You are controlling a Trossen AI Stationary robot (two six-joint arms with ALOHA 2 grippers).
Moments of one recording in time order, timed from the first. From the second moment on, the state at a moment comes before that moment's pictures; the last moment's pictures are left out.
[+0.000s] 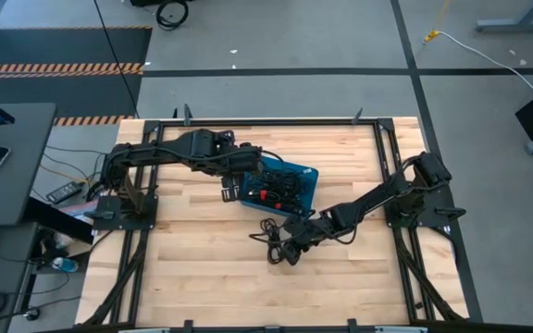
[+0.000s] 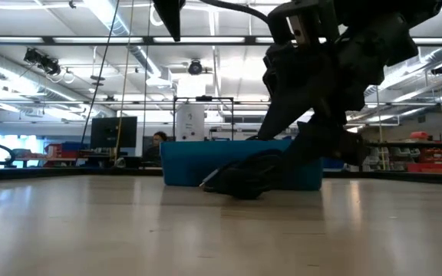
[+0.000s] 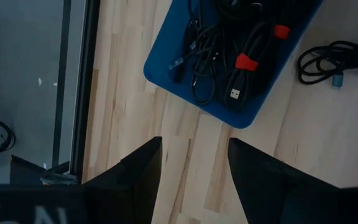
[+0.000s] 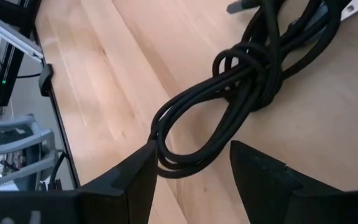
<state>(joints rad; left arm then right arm) 0.00 1.80 2.02 -1.52 -0.38 -0.10 0.31 1.78 0.86 0.16 -0.01 1.12</state>
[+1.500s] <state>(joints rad) 0.00 1.80 2.02 -1.49 -0.38 -0.09 0.31 1.78 0.86 0.18 -0.05 1.12</state>
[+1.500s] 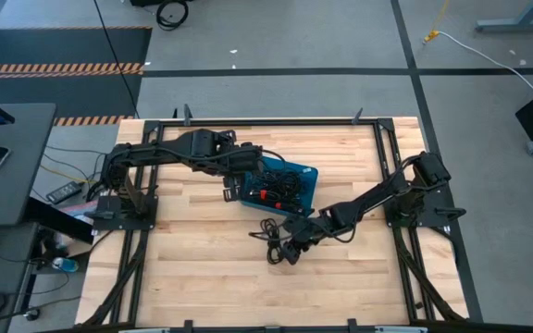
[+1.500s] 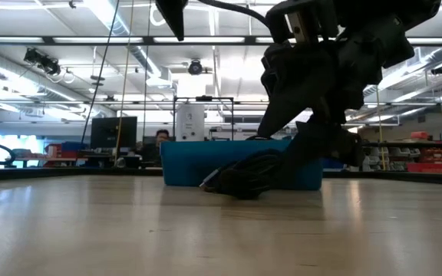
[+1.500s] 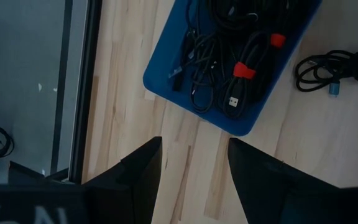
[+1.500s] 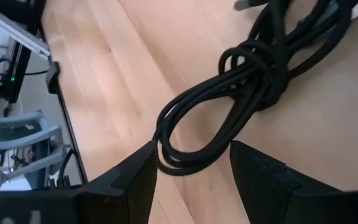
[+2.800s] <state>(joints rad) 0.00 1.80 2.02 -1.47 -0.38 -0.08 0.29 1.78 0.86 0.15 -0.03 1.11</state>
